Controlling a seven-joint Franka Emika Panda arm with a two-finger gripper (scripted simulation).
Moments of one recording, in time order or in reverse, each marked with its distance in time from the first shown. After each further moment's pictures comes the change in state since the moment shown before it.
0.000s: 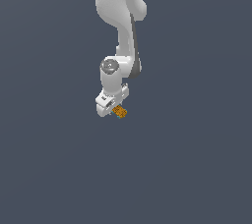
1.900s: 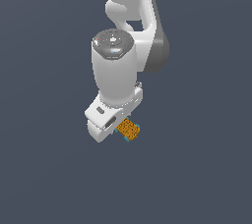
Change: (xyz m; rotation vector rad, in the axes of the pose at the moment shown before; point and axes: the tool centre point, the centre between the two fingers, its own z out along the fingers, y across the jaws) arm 0.153 0.116 -0.190 0.001 0.001 0.000
